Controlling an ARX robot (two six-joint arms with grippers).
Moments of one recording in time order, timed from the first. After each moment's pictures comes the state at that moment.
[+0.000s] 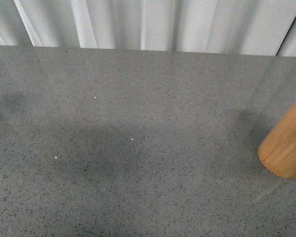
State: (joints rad) left arm 0.00 0.00 0.02 0.00 0.00 0.00; right arm 0.00 0.00 0.02 0.00 0.00 0.00
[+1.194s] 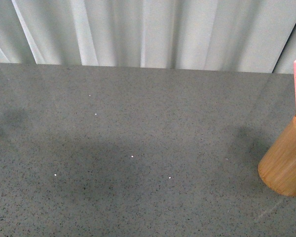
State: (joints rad) left arm -0.01 0.01 0.02 -0.01 -0.02 -0.01; right arm 0.00 0.00 0.02 0.00 0.00 0.00
